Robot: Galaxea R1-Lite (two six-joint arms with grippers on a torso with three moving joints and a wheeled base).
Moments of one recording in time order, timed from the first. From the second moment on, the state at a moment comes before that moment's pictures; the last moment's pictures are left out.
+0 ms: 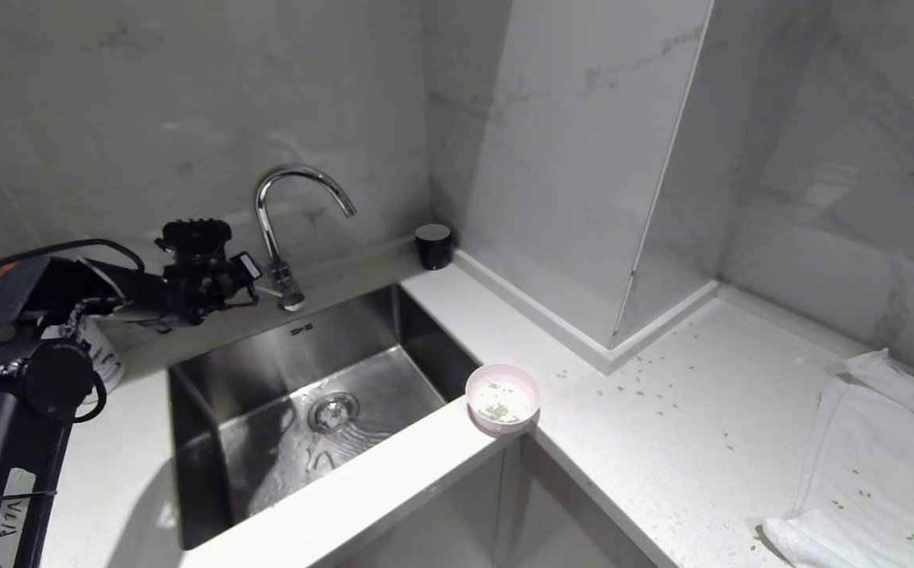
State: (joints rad) left arm 0.06 2.50 -1.85 -0.34 0.22 -0.43; right arm 0.00 0.00 0.00 0.00 0.00 0.00
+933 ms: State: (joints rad) left arm -0.19 1.59 -0.92 -0.41 0.06 -0.32; right arm 0.00 0.00 0.00 0.00 0.00 0.00
